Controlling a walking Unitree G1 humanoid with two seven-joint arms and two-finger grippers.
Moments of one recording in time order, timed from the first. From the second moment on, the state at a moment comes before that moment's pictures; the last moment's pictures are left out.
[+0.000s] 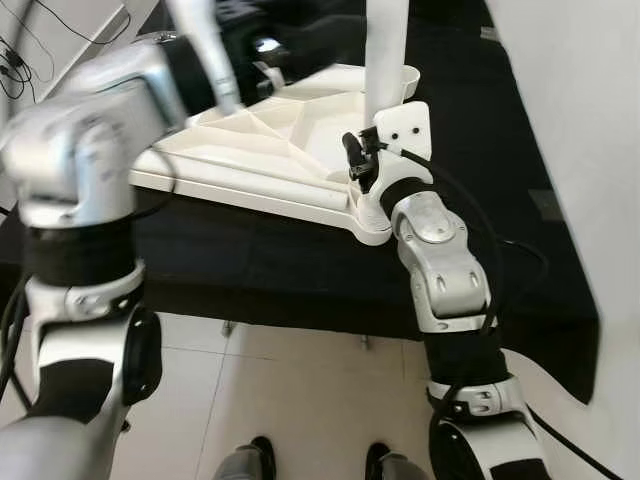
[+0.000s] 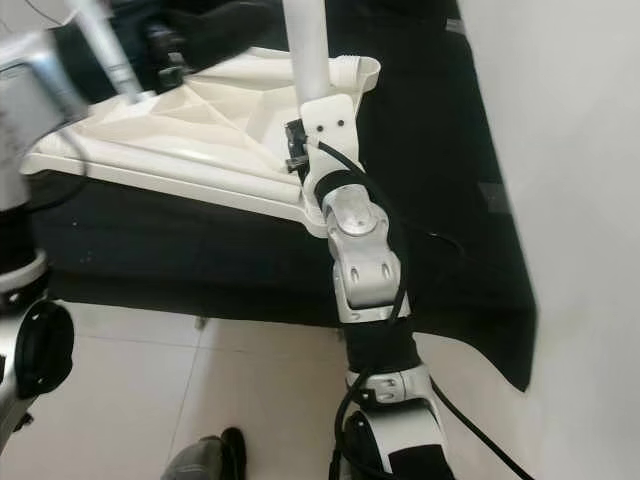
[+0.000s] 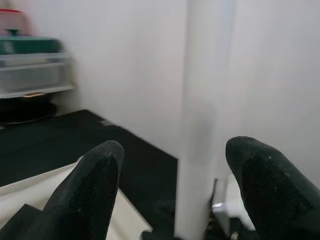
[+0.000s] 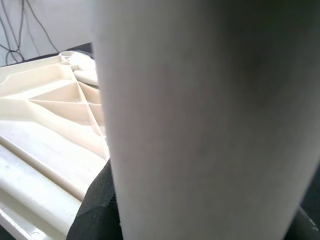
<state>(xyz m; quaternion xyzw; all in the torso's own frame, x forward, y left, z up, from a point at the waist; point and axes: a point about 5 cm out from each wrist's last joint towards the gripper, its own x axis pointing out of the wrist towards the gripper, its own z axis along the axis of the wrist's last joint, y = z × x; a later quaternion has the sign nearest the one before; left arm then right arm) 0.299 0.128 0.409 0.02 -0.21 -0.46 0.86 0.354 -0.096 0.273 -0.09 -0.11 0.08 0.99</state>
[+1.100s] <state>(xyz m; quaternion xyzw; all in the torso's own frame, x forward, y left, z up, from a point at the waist) 0.290 0.152 0.336 -0.01 -0.12 -0.33 0.94 0.343 -0.109 0.261 0.09 -0.15 0.17 0.97</state>
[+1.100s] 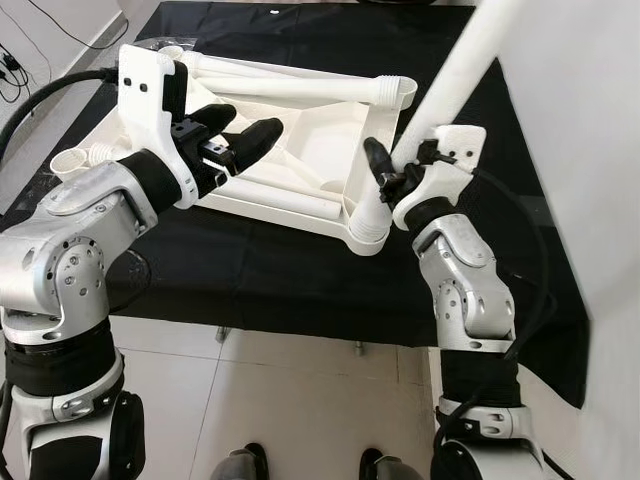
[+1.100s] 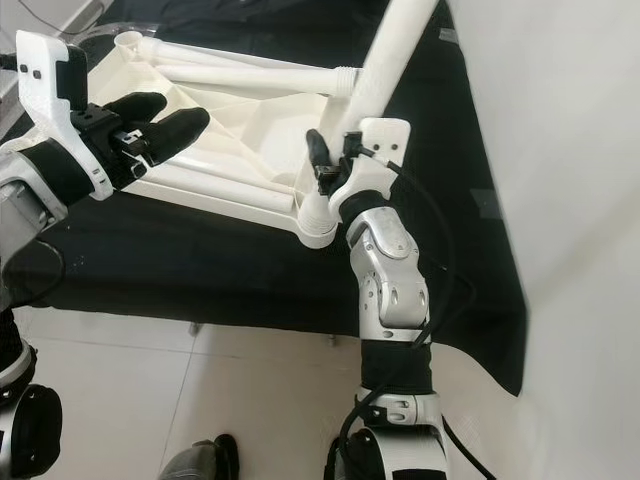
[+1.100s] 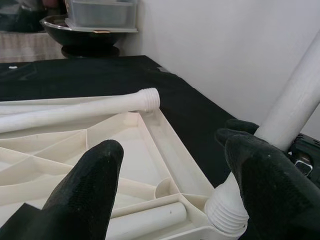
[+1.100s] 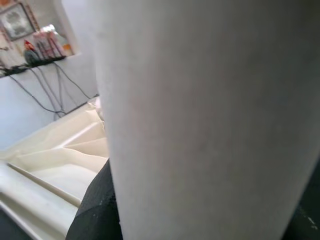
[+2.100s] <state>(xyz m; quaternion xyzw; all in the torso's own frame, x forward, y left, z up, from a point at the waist) 0.302 0.102 0.365 -0.05 -0.18 -0.40 0.90 0.338 -0.082 0.288 -0.15 -0.20 0.28 0.93</state>
